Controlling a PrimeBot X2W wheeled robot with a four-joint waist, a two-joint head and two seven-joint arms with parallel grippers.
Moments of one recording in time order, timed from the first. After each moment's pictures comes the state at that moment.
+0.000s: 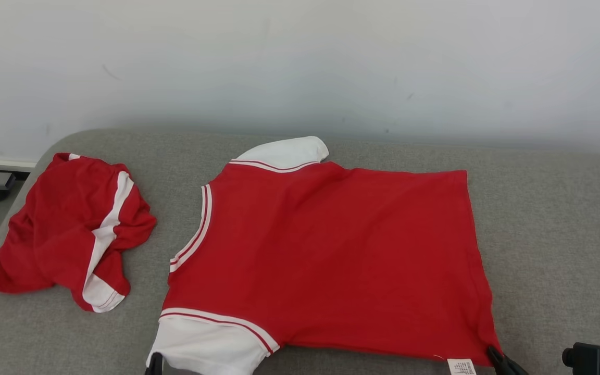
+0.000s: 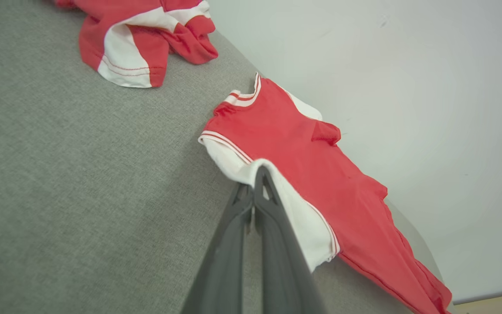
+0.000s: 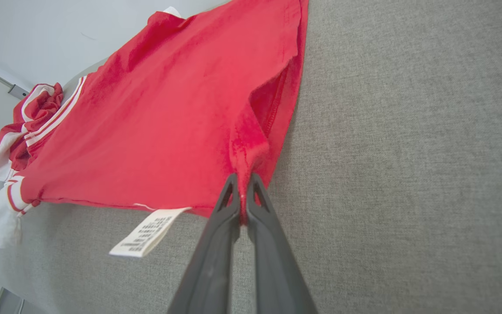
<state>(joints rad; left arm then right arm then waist) 0.18 0.21 -0.38 0.02 -0.89 0.14 -0.26 0.23 -0.15 -0.04 0.05 0.62 0.13 0.25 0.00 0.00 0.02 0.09</state>
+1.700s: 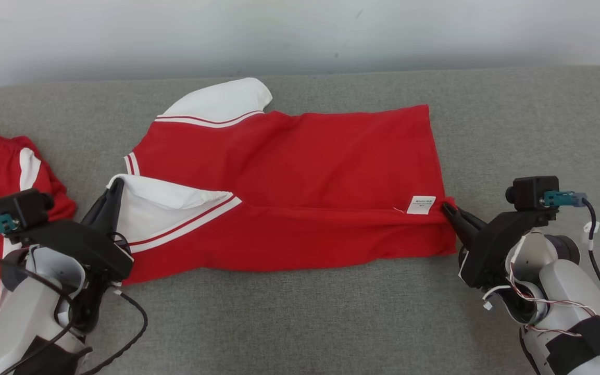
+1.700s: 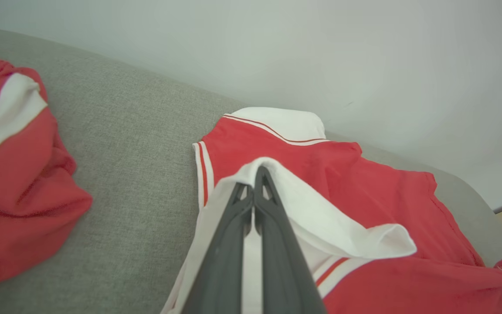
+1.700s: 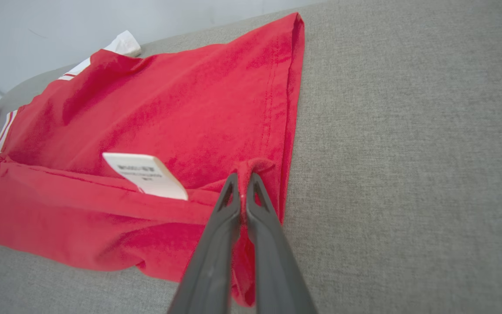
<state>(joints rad) -0.61 0.32 -0.45 0.65 -0.83 -0.11 -0.07 -0.44 -0.18 0.16 0.48 0.60 0.13 0.30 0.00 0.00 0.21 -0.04</state>
